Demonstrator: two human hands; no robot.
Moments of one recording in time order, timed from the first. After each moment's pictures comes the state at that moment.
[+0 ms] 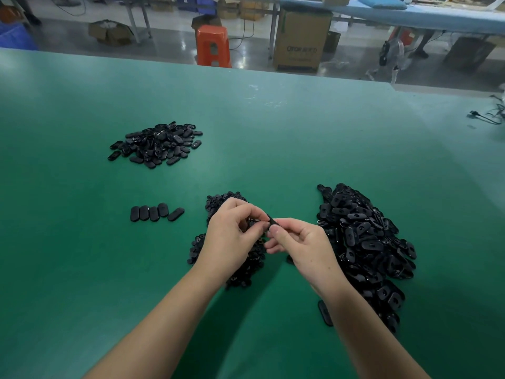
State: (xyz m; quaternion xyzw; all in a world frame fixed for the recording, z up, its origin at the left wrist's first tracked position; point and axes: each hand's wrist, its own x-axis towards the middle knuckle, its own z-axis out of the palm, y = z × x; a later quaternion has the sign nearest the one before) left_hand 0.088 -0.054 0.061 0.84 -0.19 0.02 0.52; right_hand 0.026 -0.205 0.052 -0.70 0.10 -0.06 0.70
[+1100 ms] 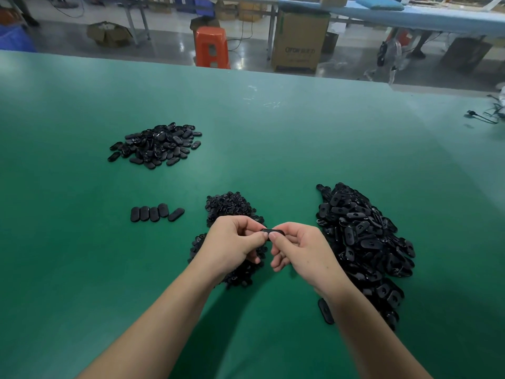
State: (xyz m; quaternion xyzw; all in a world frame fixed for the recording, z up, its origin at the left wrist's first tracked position) left_hand 0.089 -0.050 0.055 0.74 -0.09 -0.23 0.63; right_hand 0.020 -0.203 0.063 -0.74 0.13 0.02 0.66
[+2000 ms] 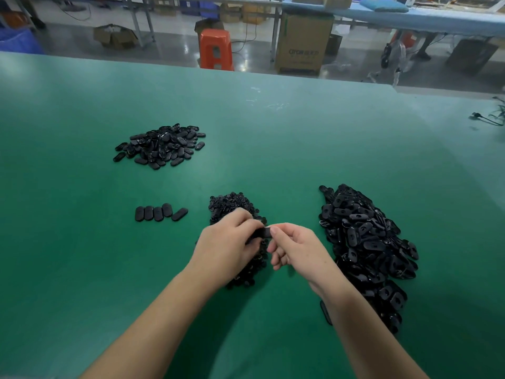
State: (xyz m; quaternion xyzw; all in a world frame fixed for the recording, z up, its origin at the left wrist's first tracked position) left_hand 0.088 -0.030 0.043 0.88 -0.36 0.15 0.26; right_hand 0.030 -0.198 0.053 -0.71 0.16 0.05 0.69
